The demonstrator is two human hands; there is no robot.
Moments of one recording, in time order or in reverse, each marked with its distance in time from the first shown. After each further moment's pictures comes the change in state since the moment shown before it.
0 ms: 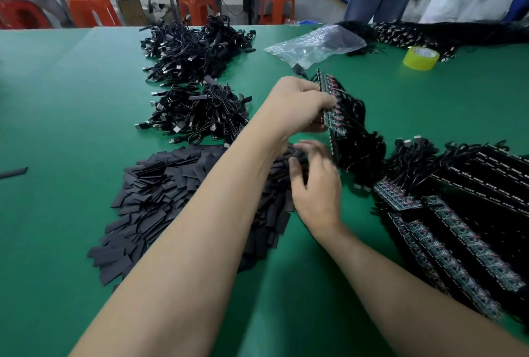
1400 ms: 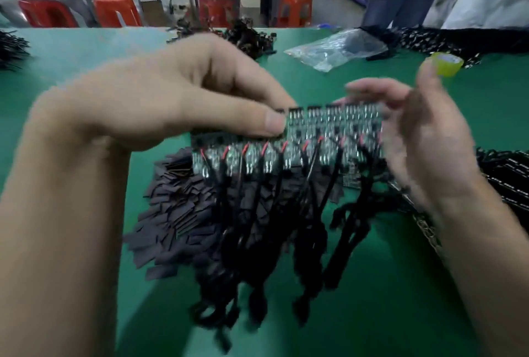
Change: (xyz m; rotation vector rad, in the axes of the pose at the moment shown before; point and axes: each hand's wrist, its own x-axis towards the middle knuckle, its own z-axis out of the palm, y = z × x) left_hand -0.092 0.029 -0.150 0.422 -0.434 0.443; right_hand 0.047 -0.072 -0.130 1.073 -0.362 0.210
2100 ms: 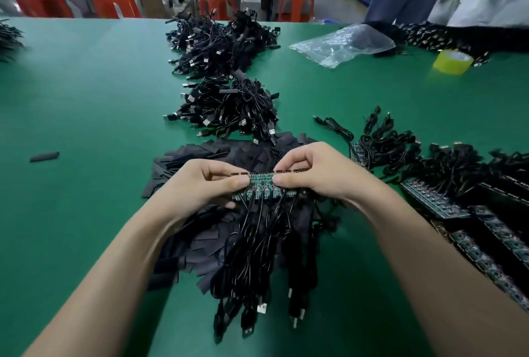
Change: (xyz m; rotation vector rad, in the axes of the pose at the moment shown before) left_hand -0.048 -0.131 0.078 -0.584 0.350 -0.572; right_hand 0.040 0.091 0.039 -0.673 -0.360 0.375
